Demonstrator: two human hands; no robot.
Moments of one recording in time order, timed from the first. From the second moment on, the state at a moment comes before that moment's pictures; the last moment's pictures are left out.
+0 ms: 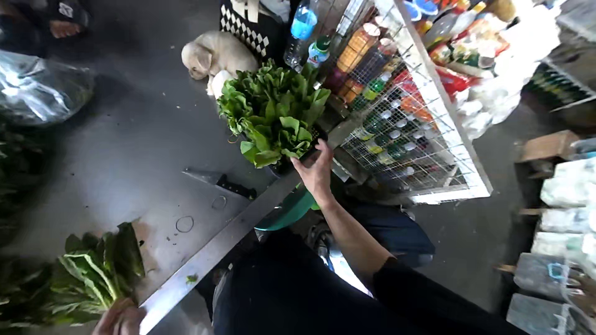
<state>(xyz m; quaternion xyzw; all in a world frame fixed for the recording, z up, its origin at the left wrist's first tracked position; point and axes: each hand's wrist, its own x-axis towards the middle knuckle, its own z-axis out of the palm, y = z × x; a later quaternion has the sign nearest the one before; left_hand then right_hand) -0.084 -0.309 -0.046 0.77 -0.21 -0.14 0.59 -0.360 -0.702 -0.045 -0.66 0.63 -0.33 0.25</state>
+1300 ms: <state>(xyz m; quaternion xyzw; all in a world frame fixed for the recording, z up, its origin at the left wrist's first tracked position) -0.053 -0.342 -0.043 0.53 0.01 -0.53 0.66 -0.153 -0.504 -0.047 -0.91 0.10 -0.15 0.39</state>
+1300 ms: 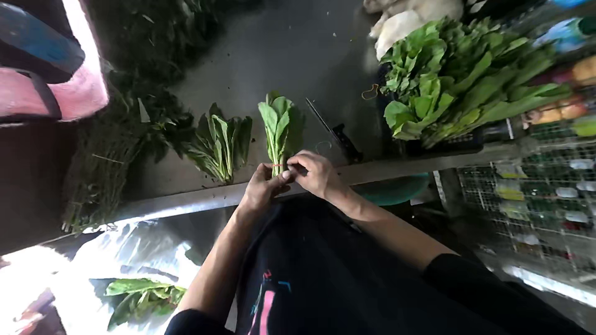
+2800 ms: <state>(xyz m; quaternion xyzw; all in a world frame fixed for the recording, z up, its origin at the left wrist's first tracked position) -0.046 -0.457 -0.072 0.56 0.22 -0.38 0.70 -0.151 -0.581 -0.085 -0.88 -0.06 -0.04 0.47</state>
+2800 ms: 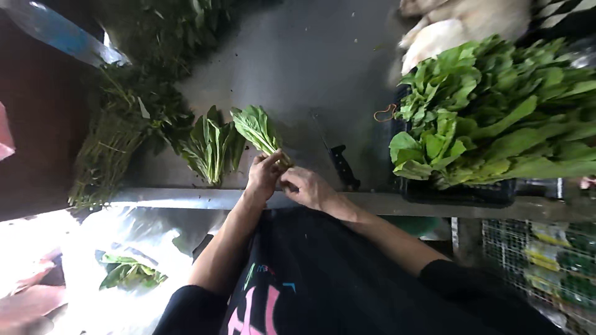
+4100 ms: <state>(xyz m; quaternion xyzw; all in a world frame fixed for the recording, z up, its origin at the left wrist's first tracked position) -0.059 -0.313 -0.093 0.54 0.10 -0.58 0.60 -0.162 -0.482 -0.084 -0.63 0.34 0.05 0.69</state>
